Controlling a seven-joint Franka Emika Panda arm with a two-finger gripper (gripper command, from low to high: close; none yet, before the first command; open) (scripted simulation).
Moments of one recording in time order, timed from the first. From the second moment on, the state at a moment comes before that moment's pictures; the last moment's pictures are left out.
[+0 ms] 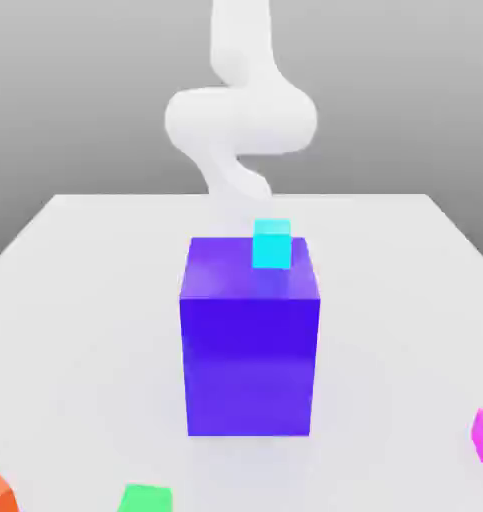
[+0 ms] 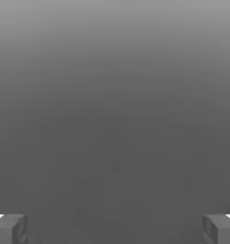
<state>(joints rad) -0.02 -0.71 0.06 -2.30 -0.02 2.32 0.87</state>
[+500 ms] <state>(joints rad) -0.08 -0.16 0.41 -2.30 -0.24 2.46 1.38</state>
